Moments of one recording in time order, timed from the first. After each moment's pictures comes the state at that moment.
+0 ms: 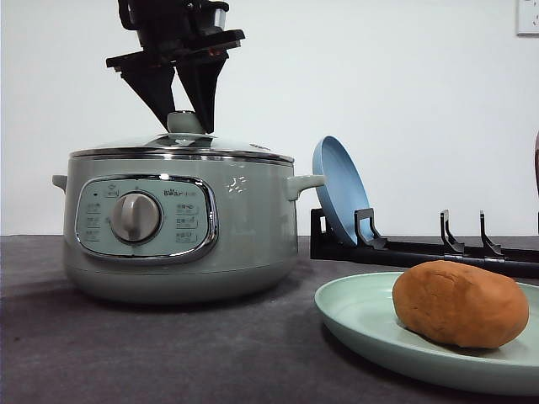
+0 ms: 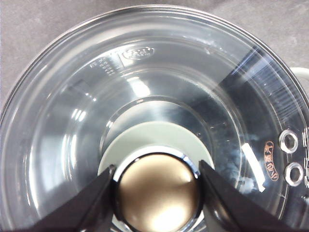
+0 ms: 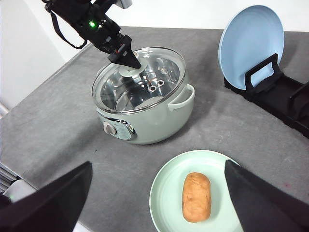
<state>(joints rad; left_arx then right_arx) -0.49 1.91 1.96 -1.14 -0.02 0.01 0.52 0.51 1.21 -1.09 -0.16 0.27</state>
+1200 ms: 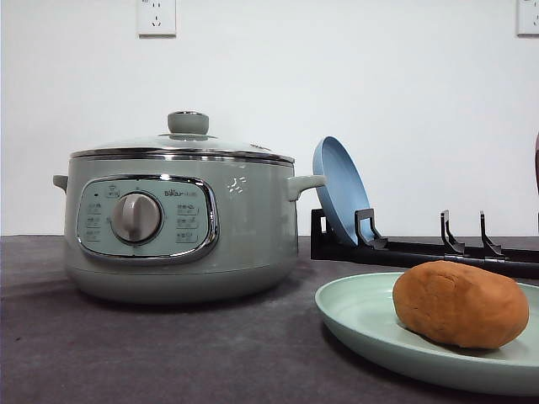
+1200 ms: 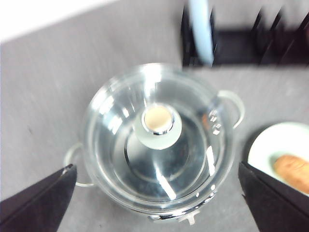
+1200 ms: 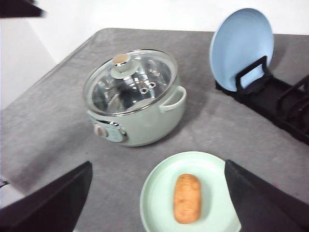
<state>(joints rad) -0.49 1.34 1.90 -1.23 -0.02 0.01 0.52 0.51 1.21 -1.09 -0.10 0.26</state>
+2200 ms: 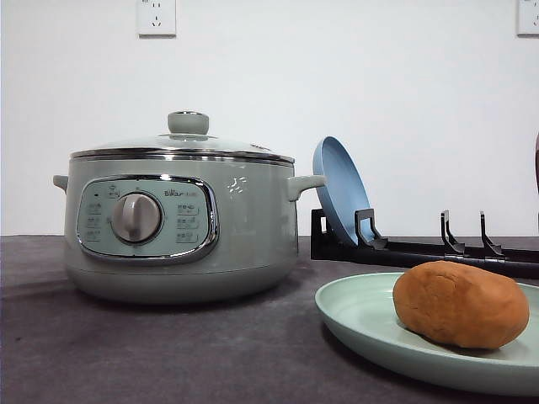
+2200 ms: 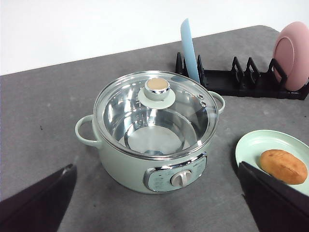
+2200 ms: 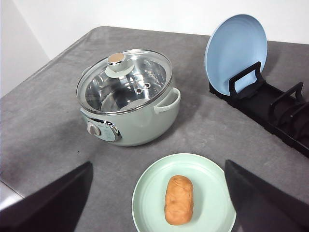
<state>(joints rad) -0.49 0.55 1.14 -0.96 -0.02 -0.04 0.52 0.51 1.21 -1.09 -0.10 0.21</state>
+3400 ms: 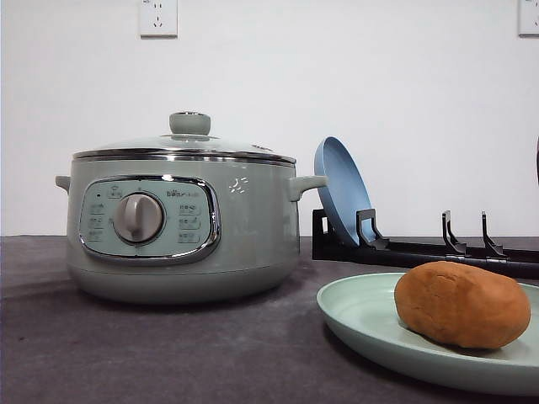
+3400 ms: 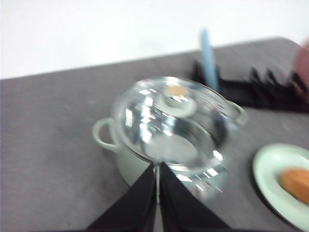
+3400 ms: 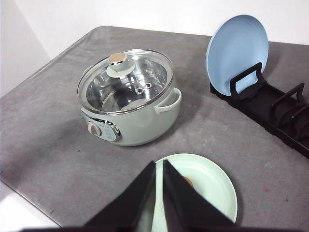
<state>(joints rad) -0.36 0.51 1.04 -0.84 -0.02 -0.04 0.52 0.51 1.21 -1.09 -0.10 0.21</state>
